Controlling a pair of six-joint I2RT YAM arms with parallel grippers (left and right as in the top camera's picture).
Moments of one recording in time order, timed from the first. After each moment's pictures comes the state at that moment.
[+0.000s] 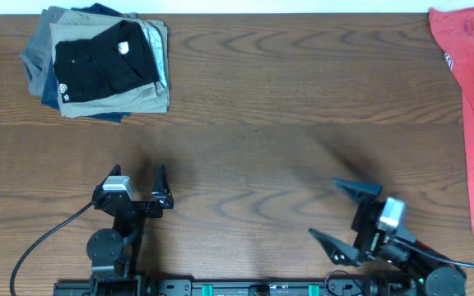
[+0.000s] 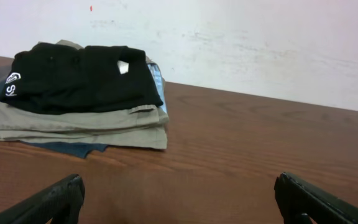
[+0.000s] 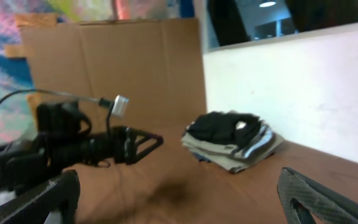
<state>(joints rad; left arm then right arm) 0.03 0.01 0.02 -0.10 0.12 -0.20 -0.01 0.07 0.10 0.42 -1.04 0.54</state>
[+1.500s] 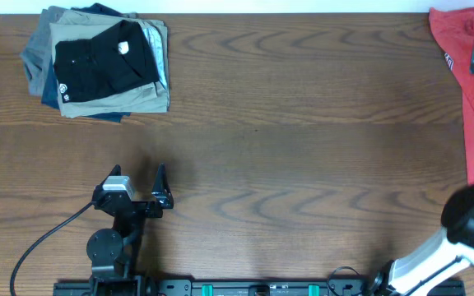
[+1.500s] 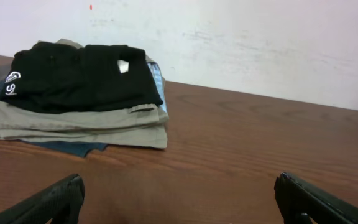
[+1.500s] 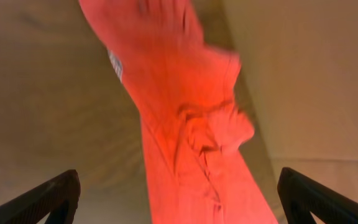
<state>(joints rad) 0.03 0.01 0.02 -0.10 0.12 -0.20 -0.43 1.96 1.96 -0.88 0.24 -0.32</state>
